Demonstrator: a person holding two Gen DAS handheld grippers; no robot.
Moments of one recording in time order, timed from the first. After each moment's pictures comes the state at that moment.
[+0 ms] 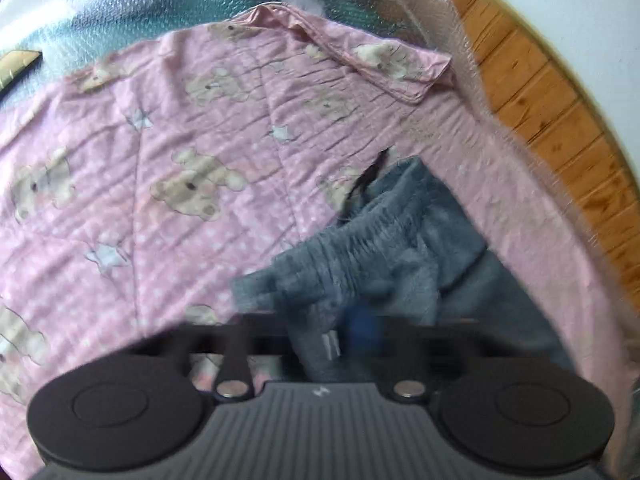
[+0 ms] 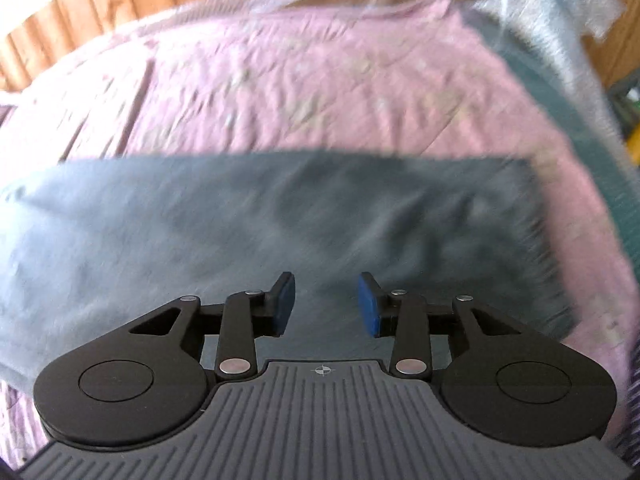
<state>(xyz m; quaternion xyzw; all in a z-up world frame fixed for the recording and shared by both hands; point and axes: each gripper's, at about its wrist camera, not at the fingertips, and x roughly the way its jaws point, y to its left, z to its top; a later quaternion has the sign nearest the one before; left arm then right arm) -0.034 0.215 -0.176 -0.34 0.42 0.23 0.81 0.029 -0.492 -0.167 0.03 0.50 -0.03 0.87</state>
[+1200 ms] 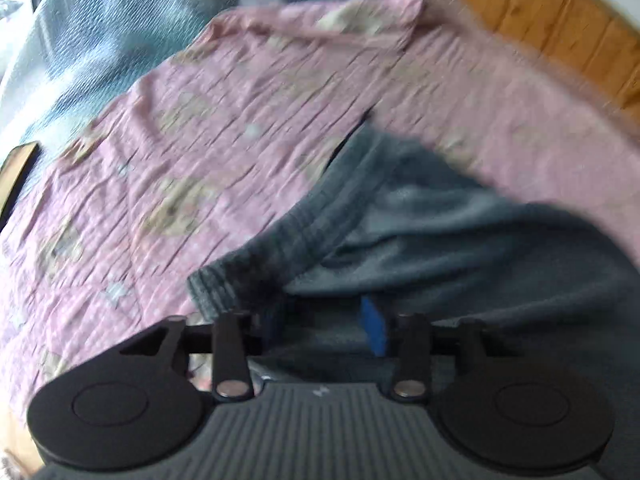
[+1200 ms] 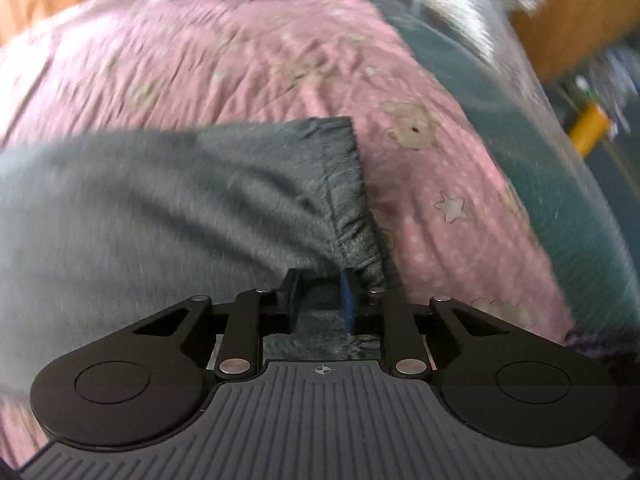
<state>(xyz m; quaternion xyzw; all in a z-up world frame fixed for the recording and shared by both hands) 0.016 0.164 -0.150 -0.17 0.48 0.25 0.82 0.030 -0.632 -0.193 -0.03 0.50 -0.09 0.86</state>
